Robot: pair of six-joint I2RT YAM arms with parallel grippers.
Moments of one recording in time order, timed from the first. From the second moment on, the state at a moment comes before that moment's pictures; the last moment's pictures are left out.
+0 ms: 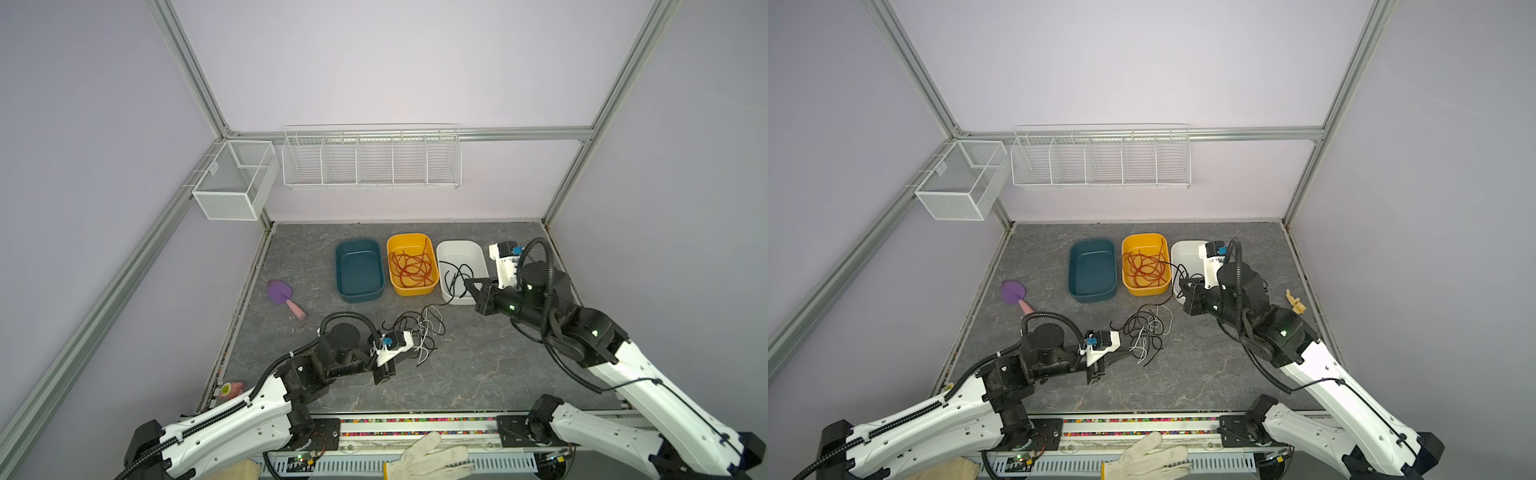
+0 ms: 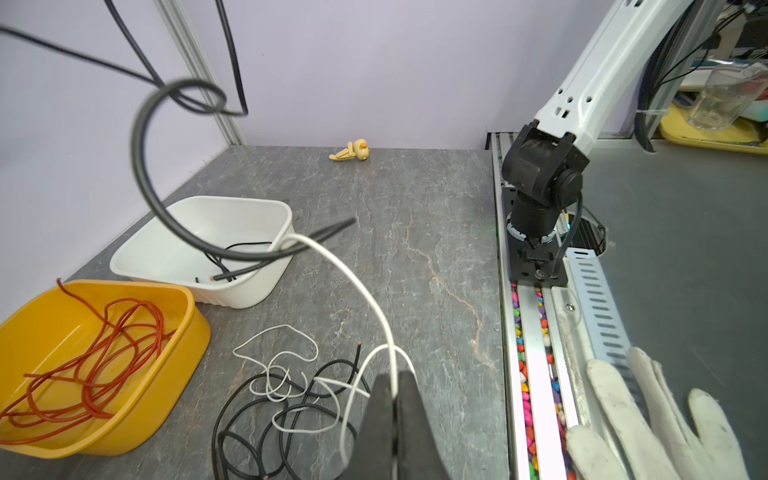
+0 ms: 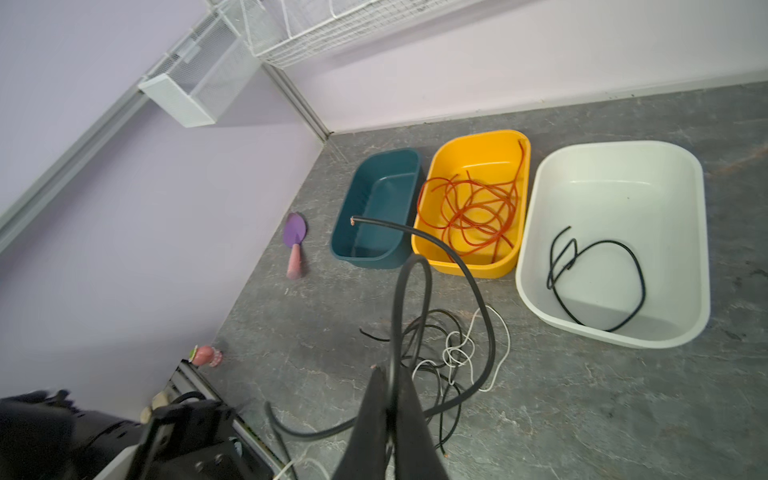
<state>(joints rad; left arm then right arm) -1.02 0.76 0.52 -0.07 0.36 0.22 0.71 0.95 1.13 -0.64 0.02 0.55</state>
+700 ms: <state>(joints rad) -1.02 0.74 0.56 -0.23 0.34 0.26 0.48 1.01 1.09 -0.64 -0.08 0.53</state>
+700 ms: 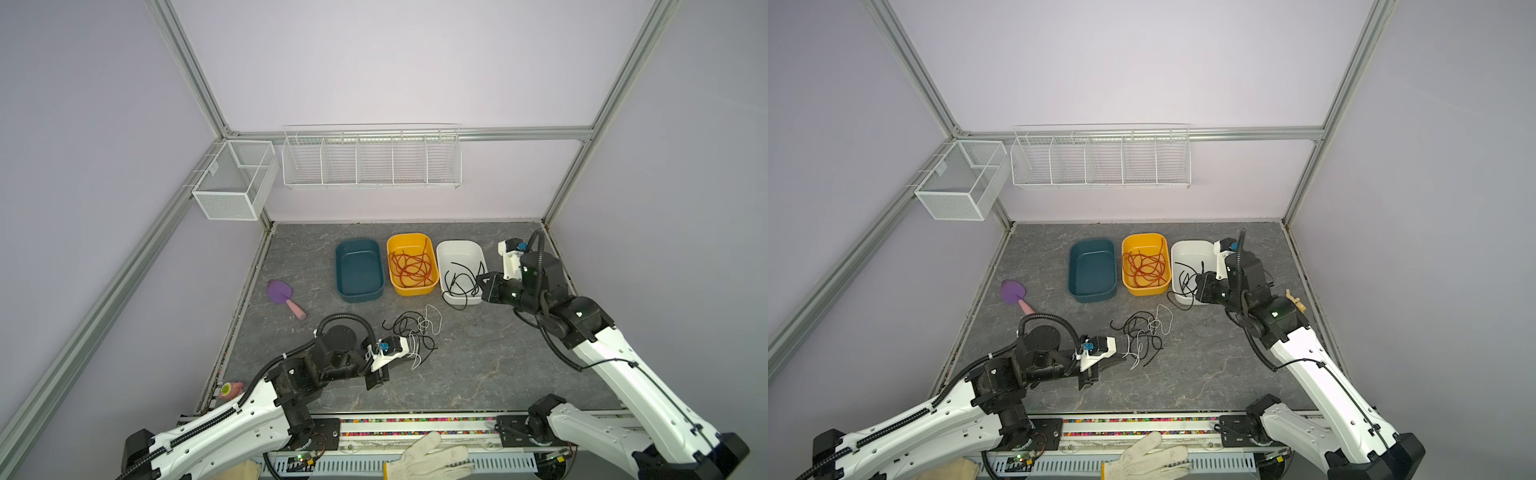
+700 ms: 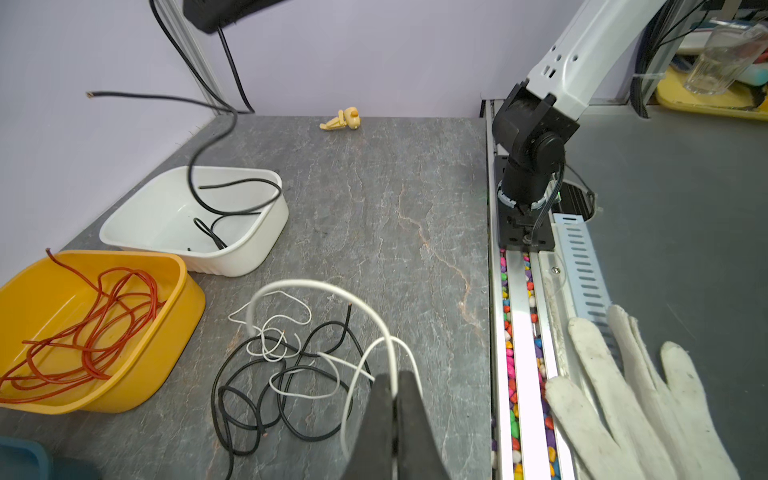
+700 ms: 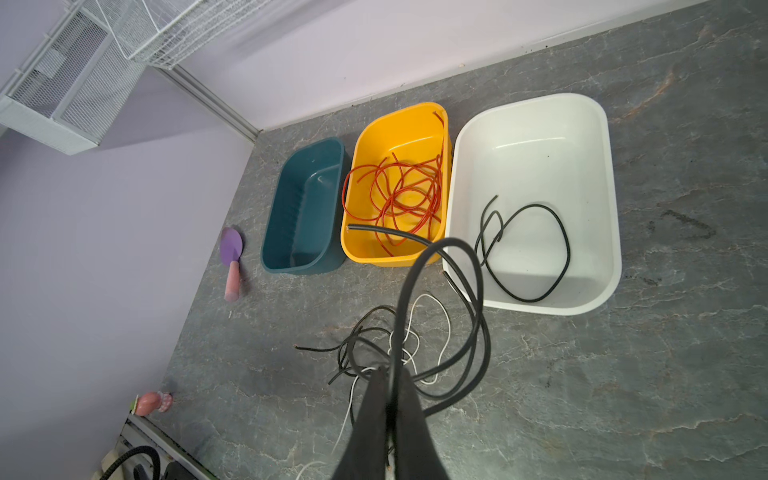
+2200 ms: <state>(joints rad) -1.02 1.32 0.73 -0.25 -0.04 0.51 0.27 1.63 1.24 -0.52 -0.19 0.55</state>
